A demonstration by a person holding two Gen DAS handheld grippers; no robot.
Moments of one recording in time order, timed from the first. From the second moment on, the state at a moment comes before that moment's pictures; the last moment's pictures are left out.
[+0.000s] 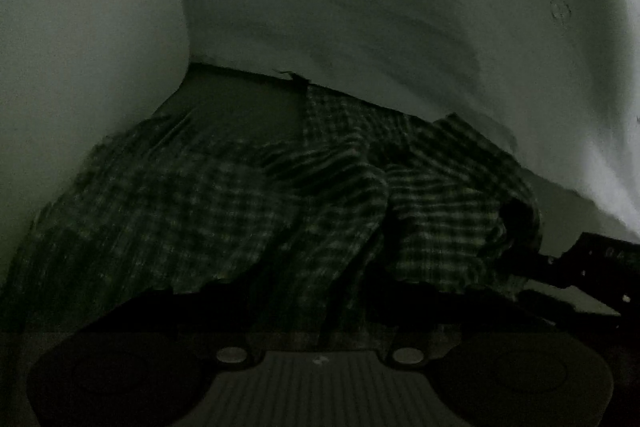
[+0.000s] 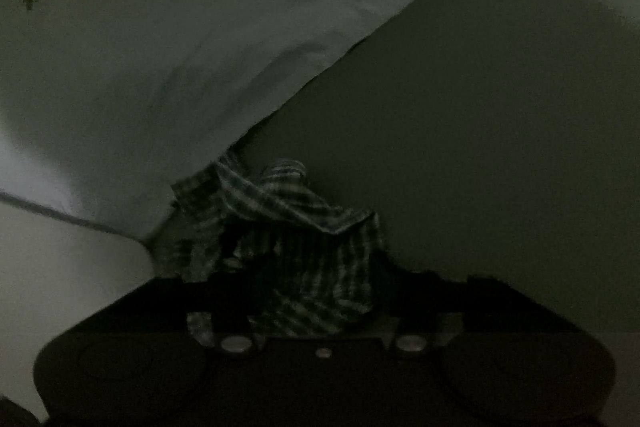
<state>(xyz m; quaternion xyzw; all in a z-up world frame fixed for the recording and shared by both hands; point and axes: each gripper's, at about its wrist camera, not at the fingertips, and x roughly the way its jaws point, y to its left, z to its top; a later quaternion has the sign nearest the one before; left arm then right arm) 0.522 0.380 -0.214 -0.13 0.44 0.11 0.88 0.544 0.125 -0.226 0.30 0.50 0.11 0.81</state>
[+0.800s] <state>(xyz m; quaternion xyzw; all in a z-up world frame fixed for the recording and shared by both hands) 0.451 0.334 -0.064 -0.10 0.27 0.18 0.94 0.430 -0.013 -0.033 0.14 0.16 0.10 0.97</state>
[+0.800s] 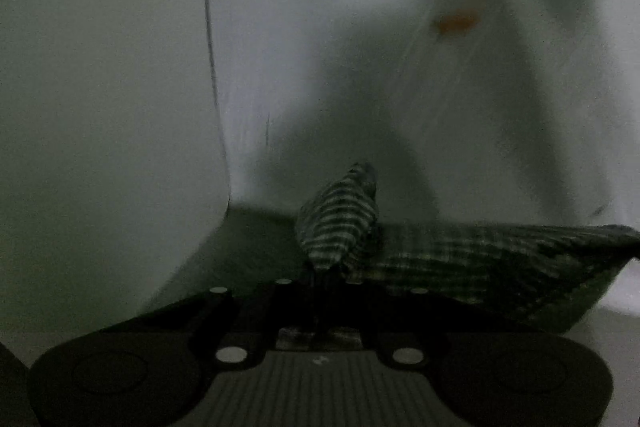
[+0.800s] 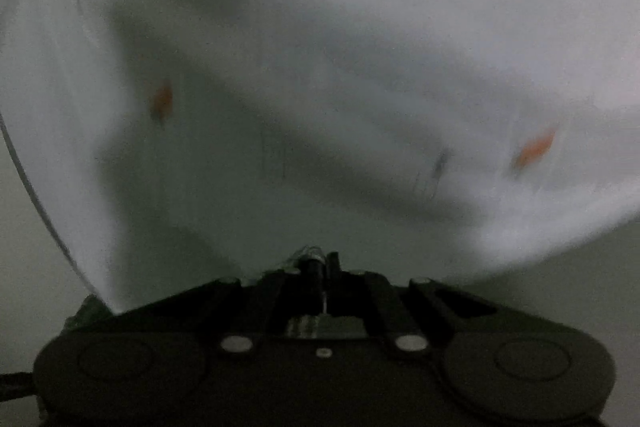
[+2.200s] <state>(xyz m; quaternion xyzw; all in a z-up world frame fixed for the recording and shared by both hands) 0.340 0.075 0.037 -0.13 0.13 0.08 0.98 0.322 -0.327 0.130 0.16 0.00 0.09 0.98</state>
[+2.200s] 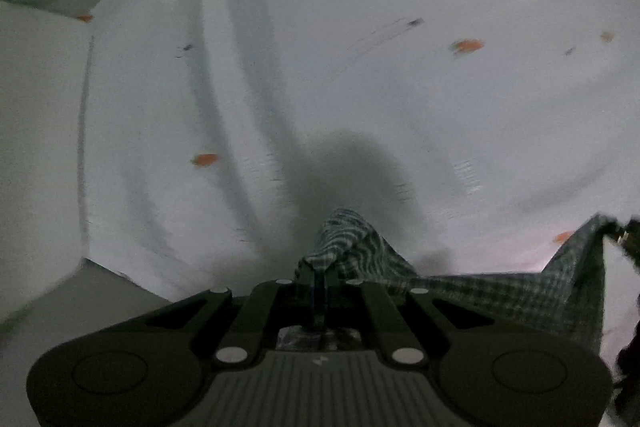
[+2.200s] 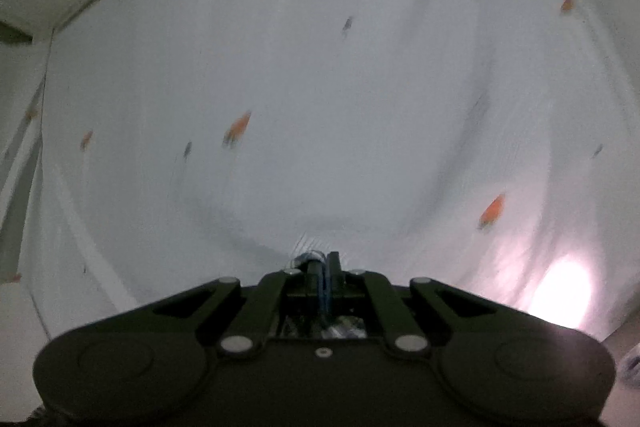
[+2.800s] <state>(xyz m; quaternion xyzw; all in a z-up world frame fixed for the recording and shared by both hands) 0.327 0.129 0.082 -0.13 0.07 0.10 0.98 0.401 -0.259 0.157 0.27 -0.02 0.23 0.94</state>
